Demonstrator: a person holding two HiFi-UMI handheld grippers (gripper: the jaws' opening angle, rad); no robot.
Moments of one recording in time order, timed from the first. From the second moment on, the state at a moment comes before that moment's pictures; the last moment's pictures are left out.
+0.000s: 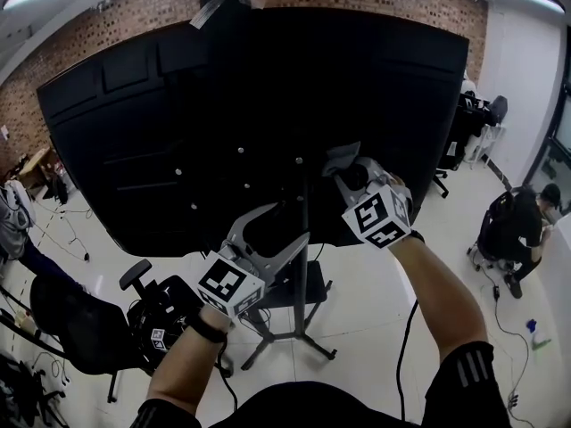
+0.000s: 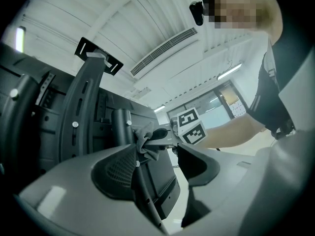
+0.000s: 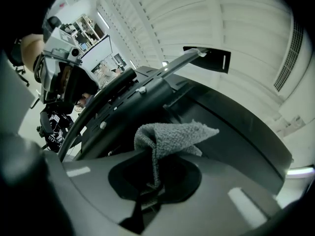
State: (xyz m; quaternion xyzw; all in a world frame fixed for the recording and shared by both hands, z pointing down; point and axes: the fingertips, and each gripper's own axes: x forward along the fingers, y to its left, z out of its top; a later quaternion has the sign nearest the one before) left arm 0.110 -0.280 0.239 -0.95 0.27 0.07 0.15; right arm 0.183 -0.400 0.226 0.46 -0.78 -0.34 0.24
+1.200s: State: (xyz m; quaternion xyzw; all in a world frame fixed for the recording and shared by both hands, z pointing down) left arm 0.117 -0.254 0.232 -0.94 0.28 0.08 0.17; right arm 0.215 -0.347 0.184 0.49 -0.80 -0.31 0.14
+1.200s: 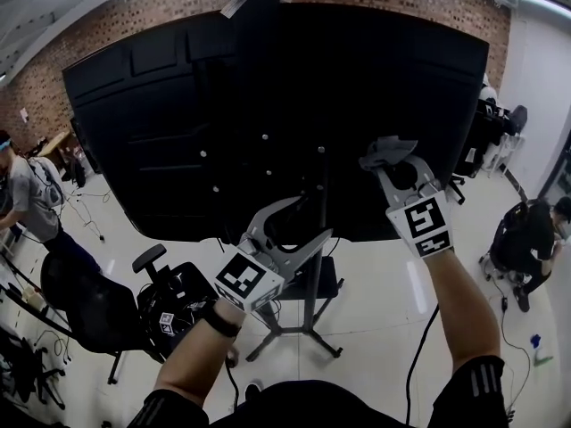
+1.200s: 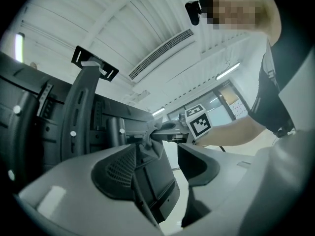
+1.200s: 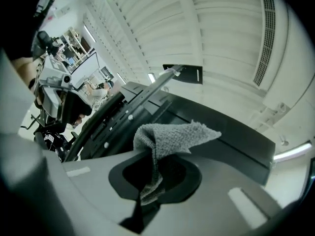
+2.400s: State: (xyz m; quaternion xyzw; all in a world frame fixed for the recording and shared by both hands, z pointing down) left arm -0.215 -0.272 0.242 -0.92 0.36 0.08 0.16; right arm -0.202 -0.380 0.225 0.40 -0.56 -0.58 0.43
